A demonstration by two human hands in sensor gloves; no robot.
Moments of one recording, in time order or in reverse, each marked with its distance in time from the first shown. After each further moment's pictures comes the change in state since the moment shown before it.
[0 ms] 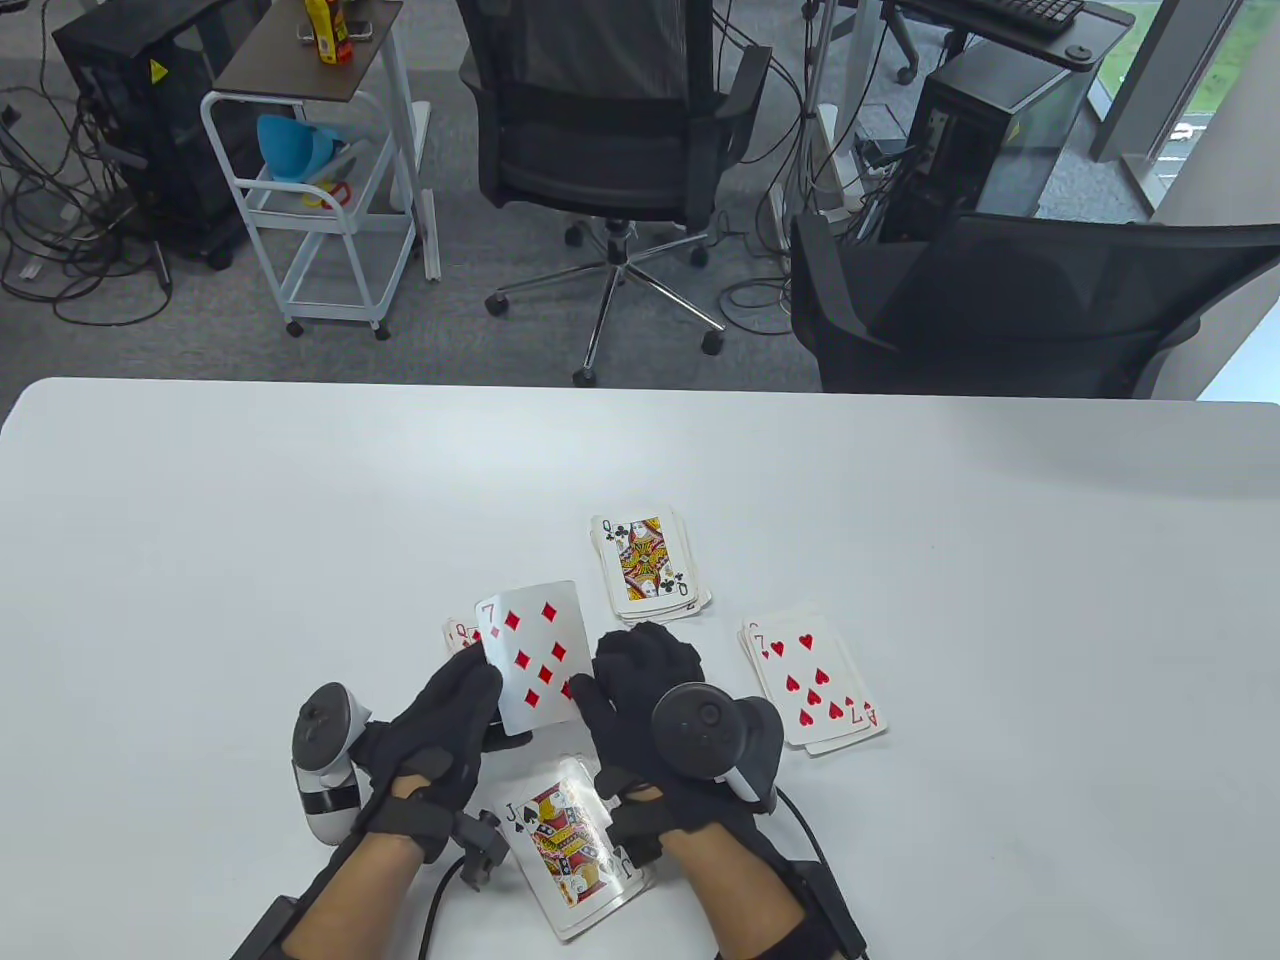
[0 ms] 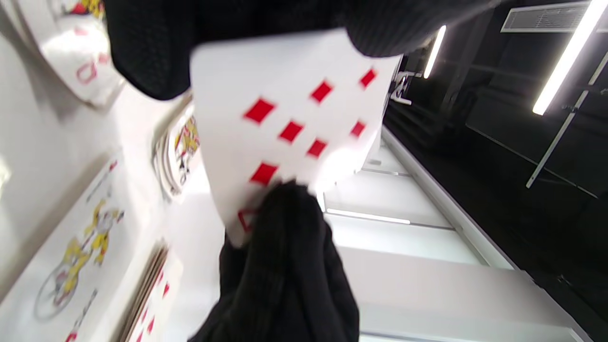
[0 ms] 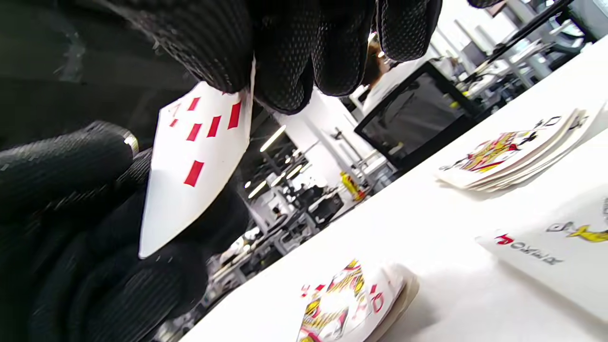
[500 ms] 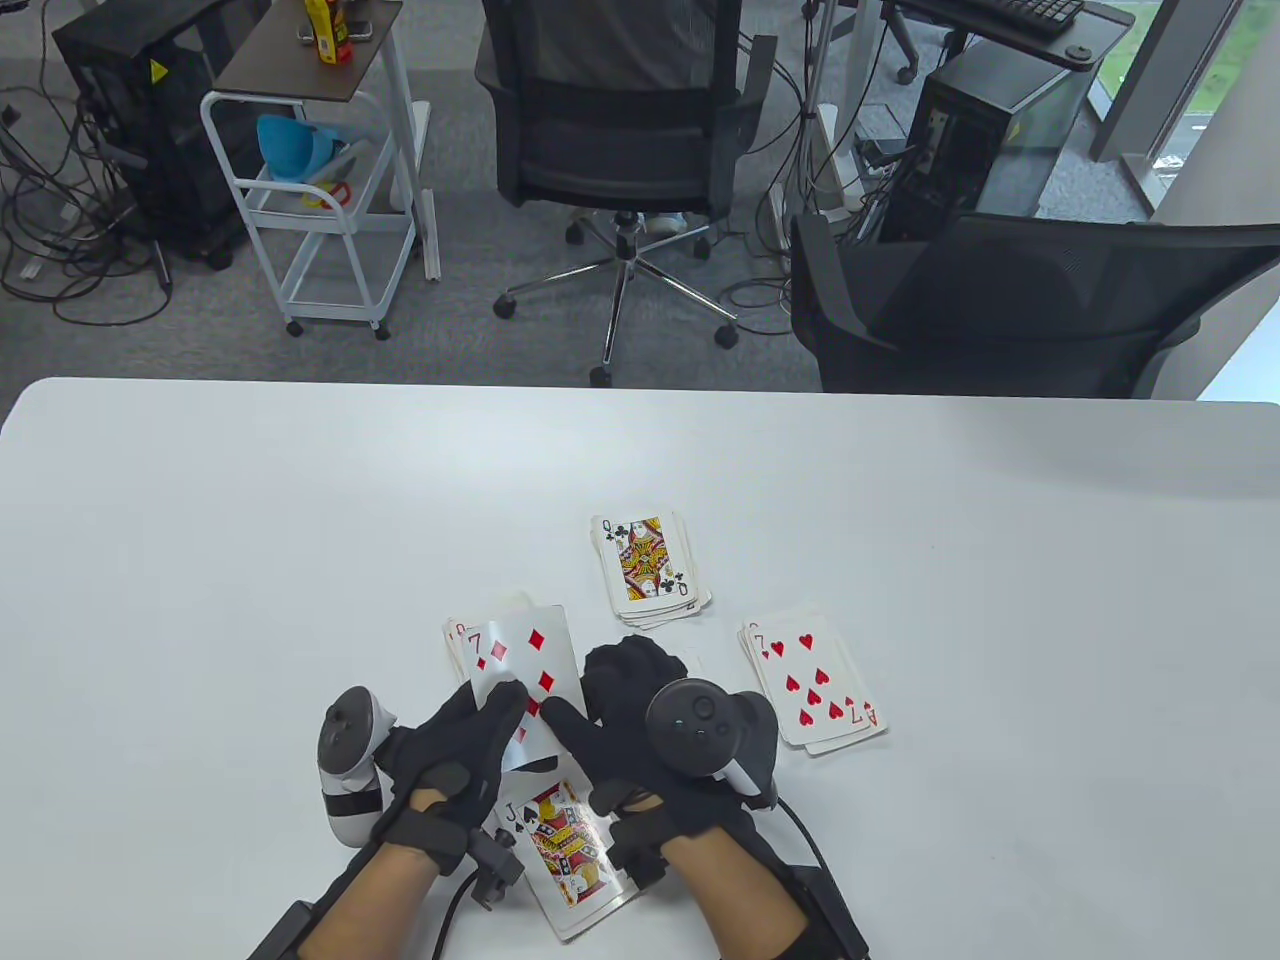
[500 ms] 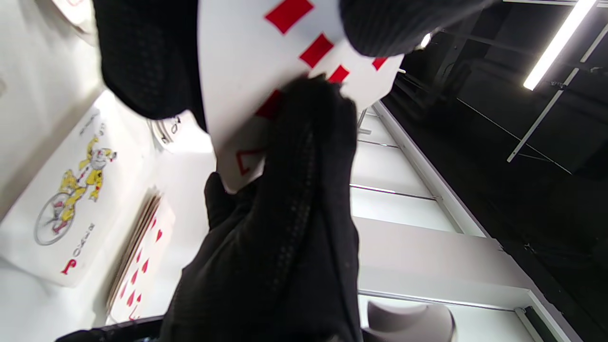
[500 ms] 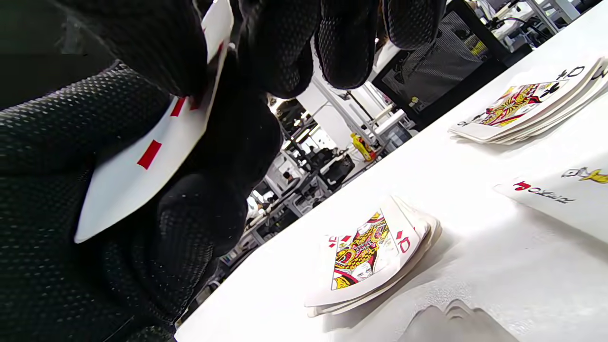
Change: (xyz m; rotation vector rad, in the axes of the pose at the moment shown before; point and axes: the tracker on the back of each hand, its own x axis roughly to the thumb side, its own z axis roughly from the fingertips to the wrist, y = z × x) left_hand -0.006 -0.022 0.001 -0.140 -0.021 0.052; right_hand 0.016 0.006 0.004 0.164 -0.044 -0.021
